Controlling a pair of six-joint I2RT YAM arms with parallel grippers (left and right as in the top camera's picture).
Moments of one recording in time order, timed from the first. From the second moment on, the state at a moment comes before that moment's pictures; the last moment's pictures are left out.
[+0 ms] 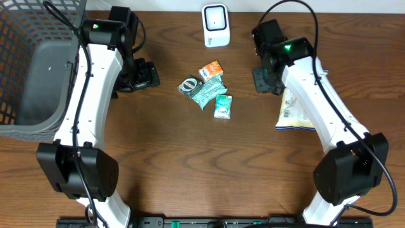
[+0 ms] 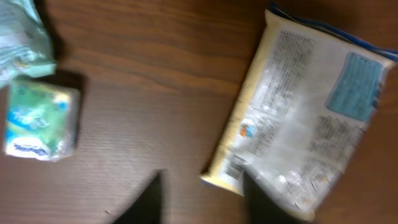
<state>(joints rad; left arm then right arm) -0.11 1.87 1.87 -1.51 -0.03 -0.44 0.34 1.88 1.71 -1.17 0.22 0.16</state>
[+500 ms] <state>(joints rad) -0.11 1.87 1.87 -1.51 -0.03 -0.44 -0.01 1.88 1.71 -1.20 -0.08 0.19</state>
